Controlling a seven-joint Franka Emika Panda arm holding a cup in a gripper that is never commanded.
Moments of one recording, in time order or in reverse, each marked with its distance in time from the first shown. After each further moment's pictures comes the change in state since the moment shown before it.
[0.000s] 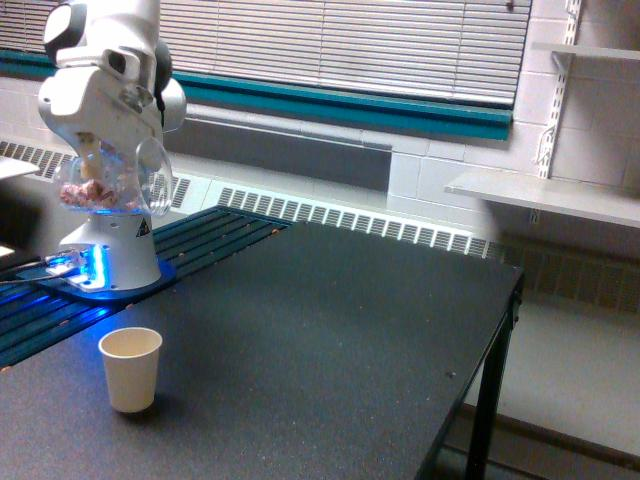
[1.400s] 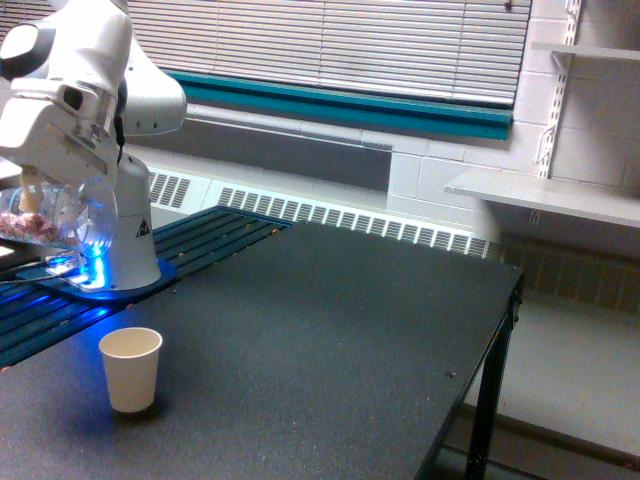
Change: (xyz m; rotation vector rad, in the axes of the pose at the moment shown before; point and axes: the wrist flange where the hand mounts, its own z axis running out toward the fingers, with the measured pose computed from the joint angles) arm -0.024 0.043 0.046 -0.118 -0.037 -0.056
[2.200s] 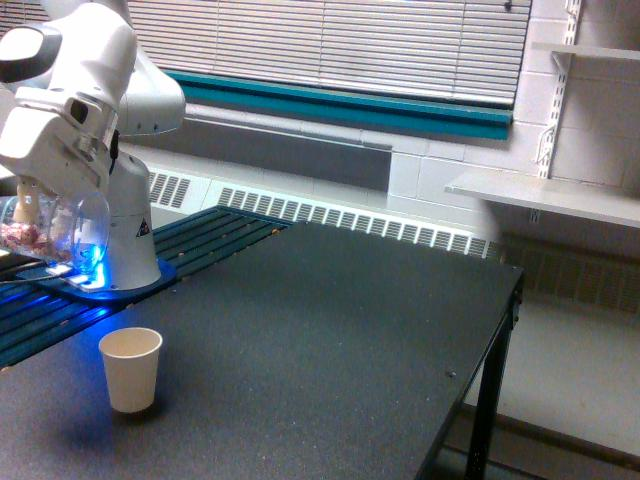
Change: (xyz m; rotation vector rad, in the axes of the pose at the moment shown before) arm 0.011 0.003 0.017 -0.060 0.005 -0.099
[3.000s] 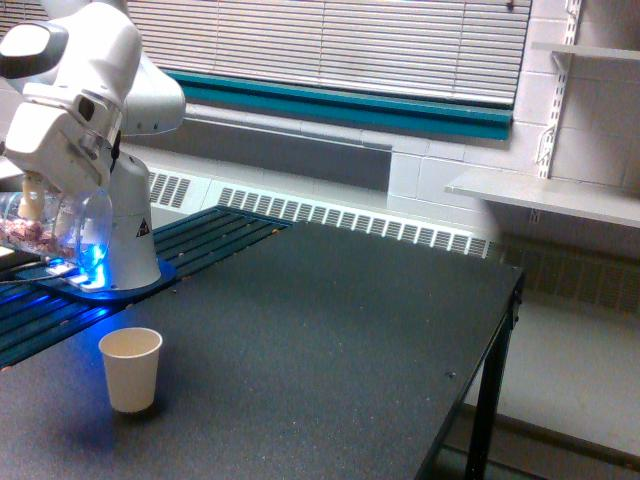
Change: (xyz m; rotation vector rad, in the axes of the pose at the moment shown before) arm 0.002 -0.006 -0.004 -0.020 0.015 -0.044
